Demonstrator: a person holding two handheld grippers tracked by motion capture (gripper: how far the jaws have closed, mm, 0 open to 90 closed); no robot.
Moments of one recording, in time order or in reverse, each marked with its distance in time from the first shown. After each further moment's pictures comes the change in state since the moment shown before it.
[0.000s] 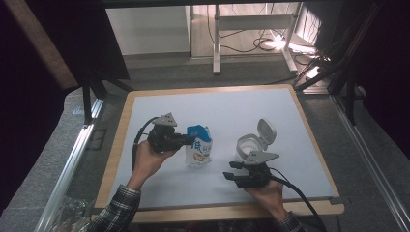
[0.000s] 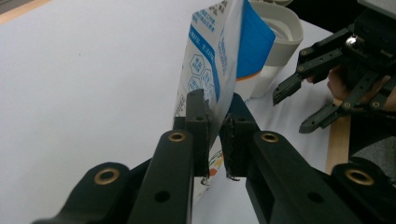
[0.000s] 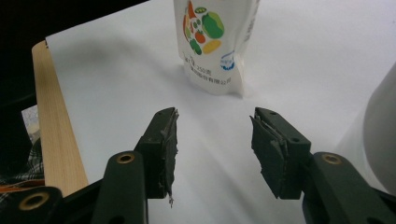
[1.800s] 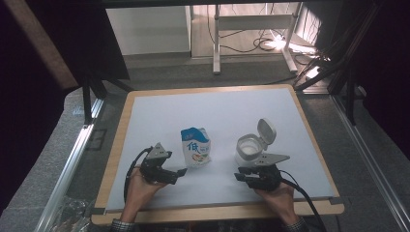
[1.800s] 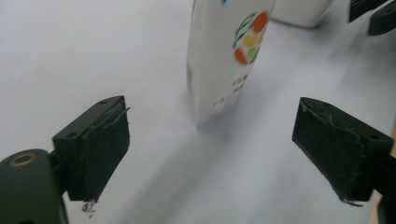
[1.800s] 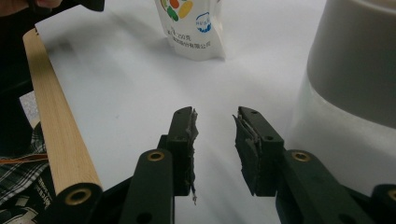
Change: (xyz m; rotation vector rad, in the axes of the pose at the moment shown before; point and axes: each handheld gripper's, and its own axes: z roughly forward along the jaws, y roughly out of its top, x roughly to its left) left arm -0.021 -0.097 0.012 0.023 0.199 -0.074; right arm -0.010 -0.016 -0.023 0.058 -0.018 0.064
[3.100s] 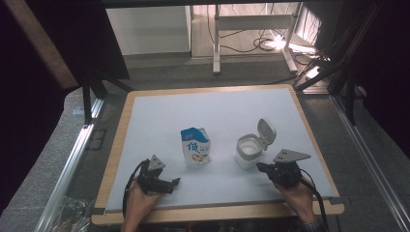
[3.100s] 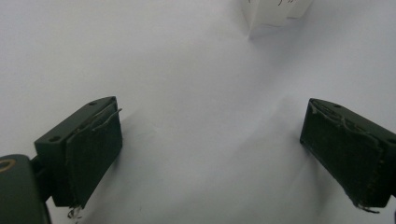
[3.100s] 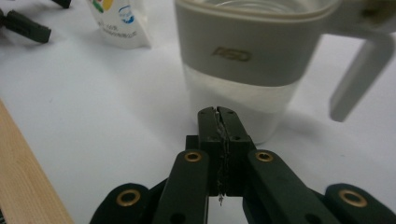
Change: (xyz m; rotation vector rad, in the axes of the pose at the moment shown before) left arm 0.001 -0.043 0.013 0.113 0.148 -0.061; right arm -0.024 -0.005 -0.046 0.010 -0.207 0.011
